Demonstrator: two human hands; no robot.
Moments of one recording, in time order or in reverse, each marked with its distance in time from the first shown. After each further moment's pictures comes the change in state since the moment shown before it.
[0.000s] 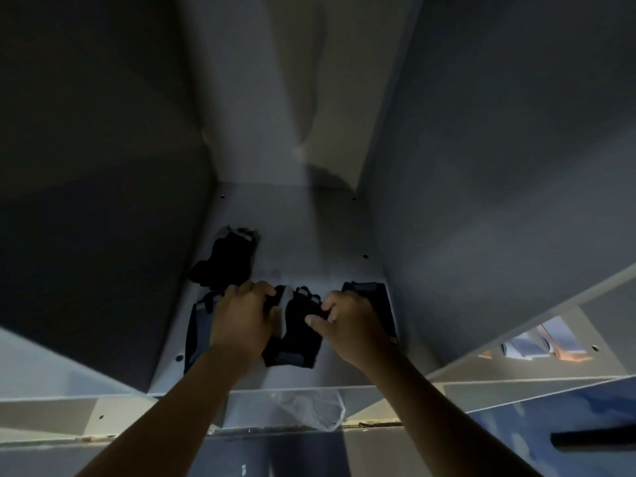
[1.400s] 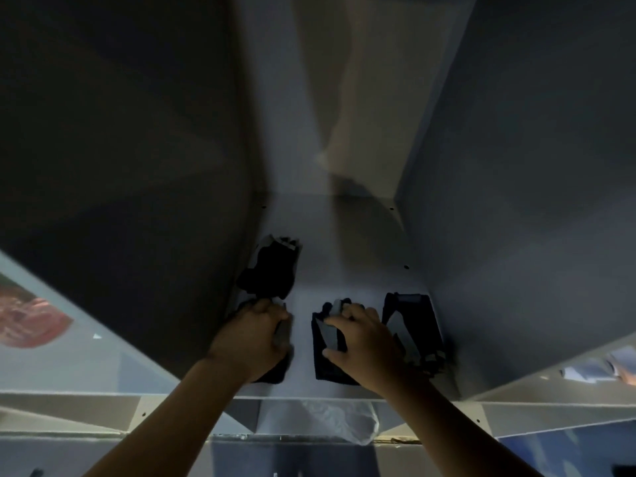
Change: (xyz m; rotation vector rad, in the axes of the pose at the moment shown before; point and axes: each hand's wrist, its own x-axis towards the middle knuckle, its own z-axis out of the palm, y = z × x) left_hand -0.017 -0.057 -0.043 0.125 -0.259 0.139; right_hand 0.004 -0.012 0.054 -0.245 0.019 -0.281
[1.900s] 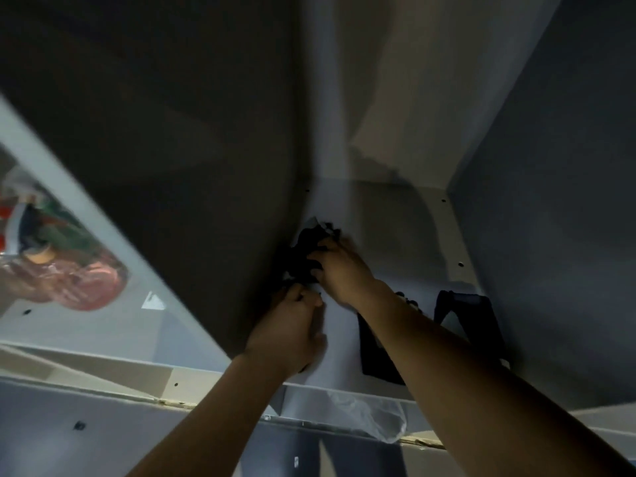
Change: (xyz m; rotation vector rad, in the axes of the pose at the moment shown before) left_hand -0.010 -0.014 0.007 -0.124 0.078 -0.061; right_hand 0.155 -0.048 0.060 0.116 -0.011 -0.244
